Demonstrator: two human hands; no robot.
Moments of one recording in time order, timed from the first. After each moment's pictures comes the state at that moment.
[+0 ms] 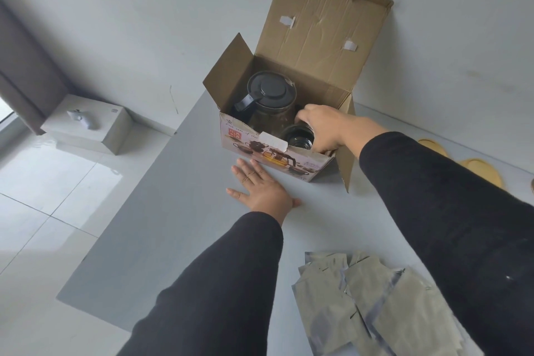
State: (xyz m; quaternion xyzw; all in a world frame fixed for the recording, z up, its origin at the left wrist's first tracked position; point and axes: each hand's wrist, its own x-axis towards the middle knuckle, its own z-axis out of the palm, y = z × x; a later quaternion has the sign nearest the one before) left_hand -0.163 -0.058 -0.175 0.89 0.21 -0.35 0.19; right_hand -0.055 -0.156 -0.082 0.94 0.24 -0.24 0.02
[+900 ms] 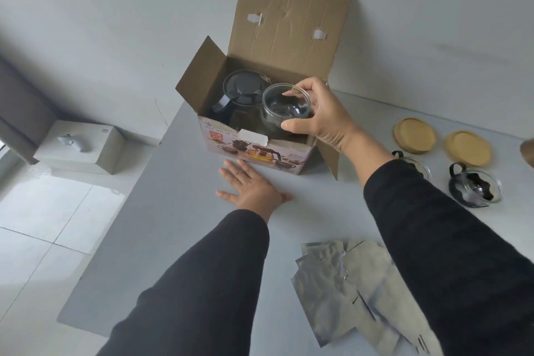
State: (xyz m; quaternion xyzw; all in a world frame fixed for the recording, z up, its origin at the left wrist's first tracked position) left_hand -0.167 -0.059 -0.171 0.90 0.20 -0.34 0.20; right_hand -0.099 -0.183 -0.076 0.83 0.09 -0.10 -0.54
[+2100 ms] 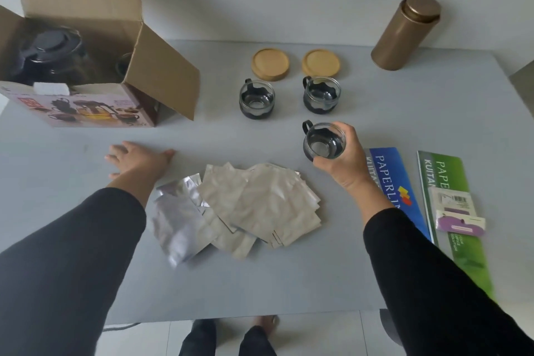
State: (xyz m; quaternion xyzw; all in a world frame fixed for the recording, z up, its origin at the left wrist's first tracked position) left_hand -0.217 -0.137 -0.192 0.92 0.27 -0.17 0.20; right_hand -0.337 -0.466 -0.180 0.82 -0.21 0.10 -0.52
